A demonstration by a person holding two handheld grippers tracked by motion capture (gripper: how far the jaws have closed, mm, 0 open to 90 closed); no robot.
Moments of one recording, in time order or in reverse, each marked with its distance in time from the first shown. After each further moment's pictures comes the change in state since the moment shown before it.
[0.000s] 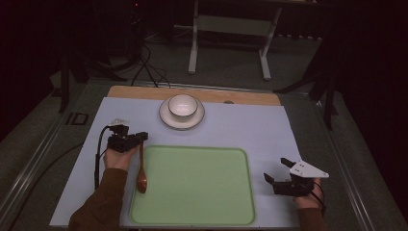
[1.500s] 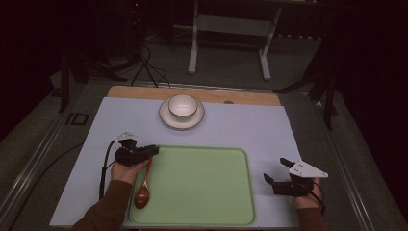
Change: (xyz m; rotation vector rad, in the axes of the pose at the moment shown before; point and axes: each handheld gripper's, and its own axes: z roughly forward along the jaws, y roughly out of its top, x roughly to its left) left arm -0.023 -0.032 0.005 0.027 -0.129 0.012; right arm 0.000 0.000 0.001 0.005 0.005 -0.006
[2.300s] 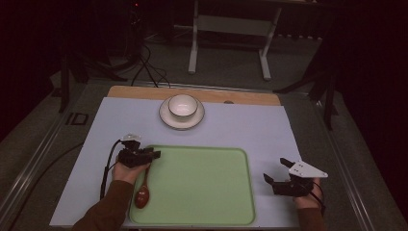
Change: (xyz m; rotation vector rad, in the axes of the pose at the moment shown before) left arm 0.003 -0.005 0.013 0.084 0.067 0.014; right arm 0.000 0.000 0.000 0.003 -0.003 -0.003
